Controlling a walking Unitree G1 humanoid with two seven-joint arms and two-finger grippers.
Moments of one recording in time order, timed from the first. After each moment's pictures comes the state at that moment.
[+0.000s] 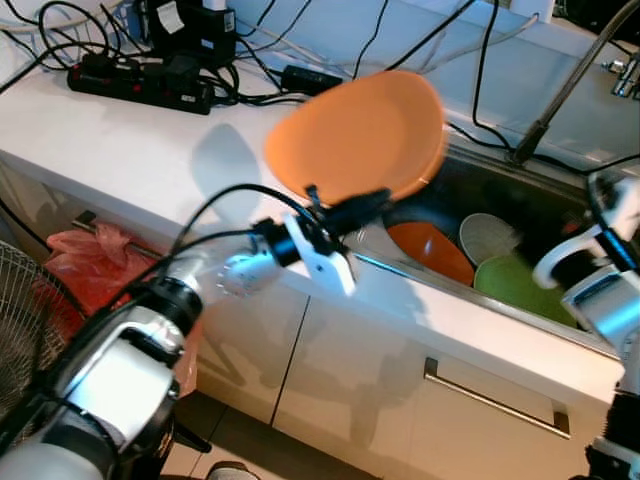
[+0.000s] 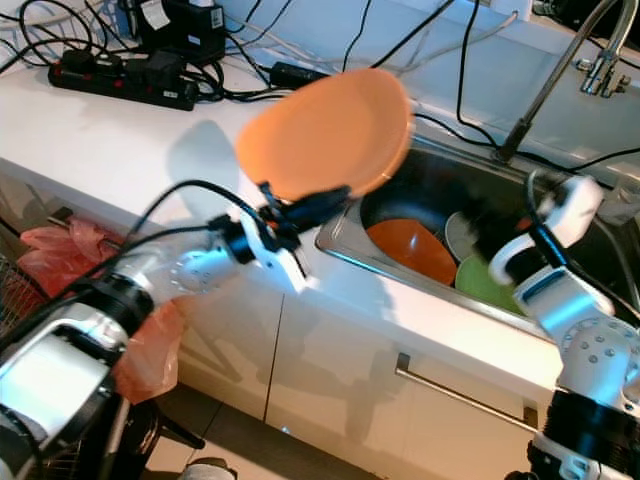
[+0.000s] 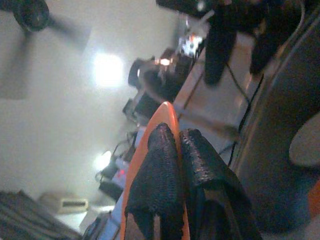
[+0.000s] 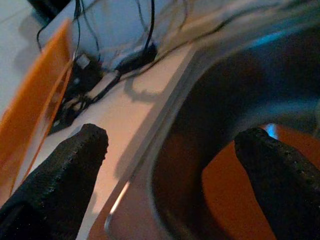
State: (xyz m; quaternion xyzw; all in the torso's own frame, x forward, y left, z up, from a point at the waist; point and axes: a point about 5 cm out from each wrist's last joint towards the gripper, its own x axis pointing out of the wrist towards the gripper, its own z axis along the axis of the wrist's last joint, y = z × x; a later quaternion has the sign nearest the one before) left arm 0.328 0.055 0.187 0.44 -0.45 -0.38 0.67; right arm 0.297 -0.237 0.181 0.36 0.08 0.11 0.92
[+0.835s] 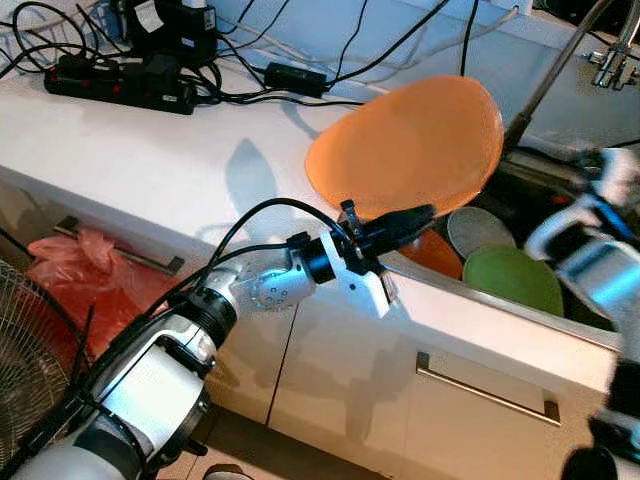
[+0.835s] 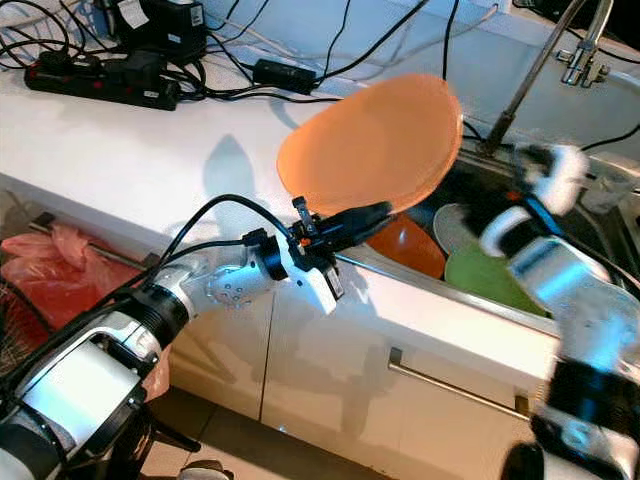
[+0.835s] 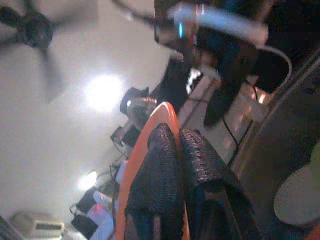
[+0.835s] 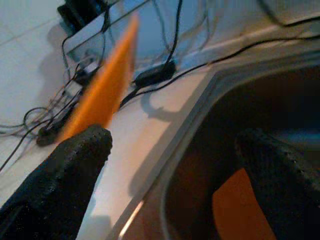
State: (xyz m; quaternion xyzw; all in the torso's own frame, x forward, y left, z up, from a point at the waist) left arm 0.320 0.029 0.179 0.40 -0.46 -0.40 0.69; right arm 0.306 -0.237 0.212 0.33 0.03 0.14 0.93
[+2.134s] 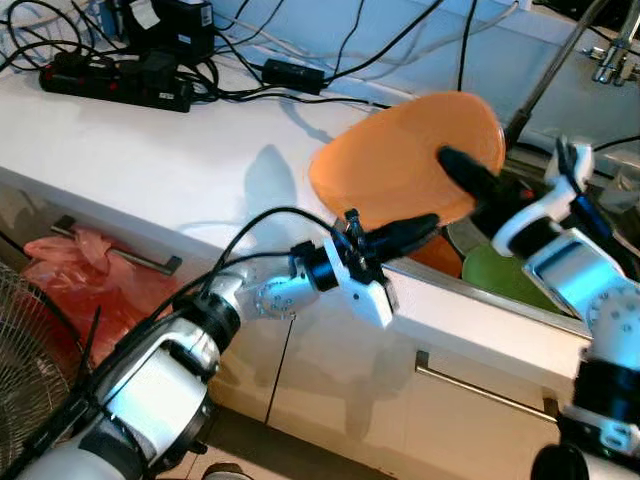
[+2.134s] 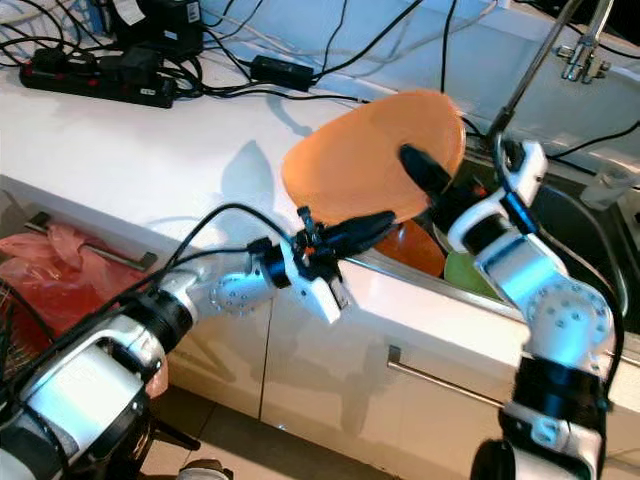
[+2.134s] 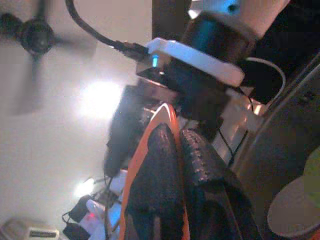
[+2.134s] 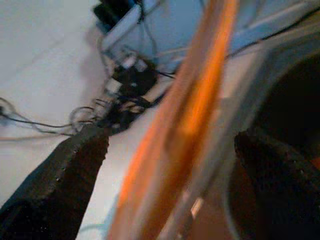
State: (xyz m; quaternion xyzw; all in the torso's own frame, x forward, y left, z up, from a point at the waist) left arm 0.309 0.022 0.171 0.38 -0.47 -0.41 0.68; right arm 0.318 -0.193 0.216 0.40 0.04 0.23 0.89
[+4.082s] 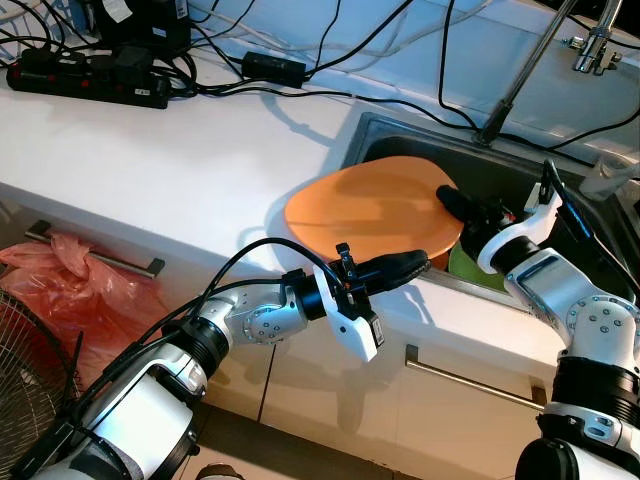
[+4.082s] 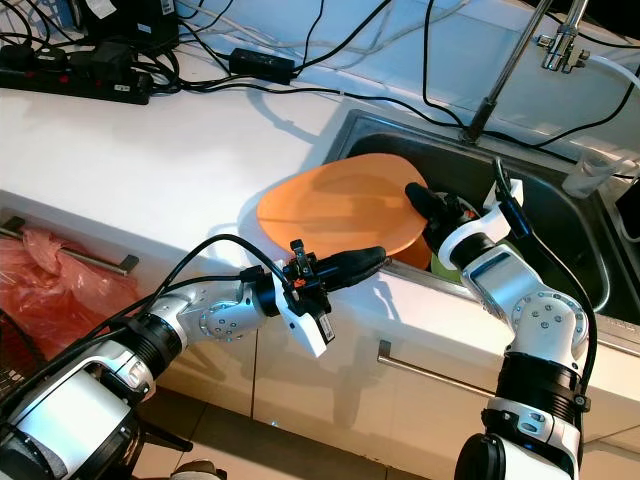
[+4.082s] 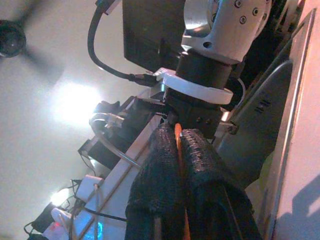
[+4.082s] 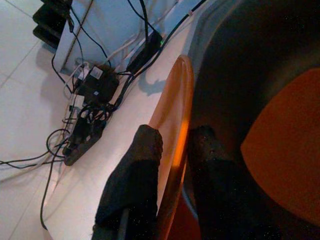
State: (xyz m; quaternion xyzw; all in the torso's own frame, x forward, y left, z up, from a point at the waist) left arm 0.295 0.032 0.146 0.39 -0.46 -0.44 0.67; right arm 0.326 -0.195 0.171 0.49 0.12 0.15 0.85
